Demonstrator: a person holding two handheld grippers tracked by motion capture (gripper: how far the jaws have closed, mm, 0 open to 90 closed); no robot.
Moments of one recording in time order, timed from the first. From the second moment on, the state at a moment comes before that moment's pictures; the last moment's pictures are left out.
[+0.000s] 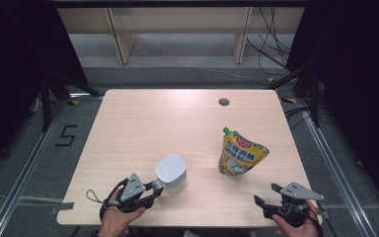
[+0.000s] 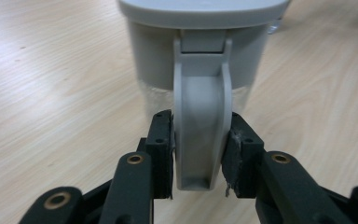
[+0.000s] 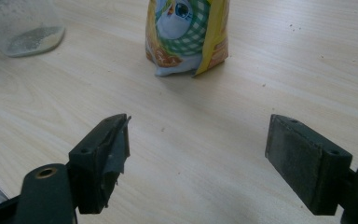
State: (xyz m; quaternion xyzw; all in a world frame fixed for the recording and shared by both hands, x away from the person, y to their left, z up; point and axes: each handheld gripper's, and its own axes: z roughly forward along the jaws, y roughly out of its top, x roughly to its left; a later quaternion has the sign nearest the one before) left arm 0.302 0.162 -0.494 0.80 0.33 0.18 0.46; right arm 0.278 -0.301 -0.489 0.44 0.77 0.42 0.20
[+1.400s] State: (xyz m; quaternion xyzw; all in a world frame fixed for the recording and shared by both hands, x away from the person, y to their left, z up) left arm 0.330 0.179 -0.504 0.80 0.30 0.18 0.49; right arm 0.279 -0.297 -0.490 0.44 0.77 0.42 0.19
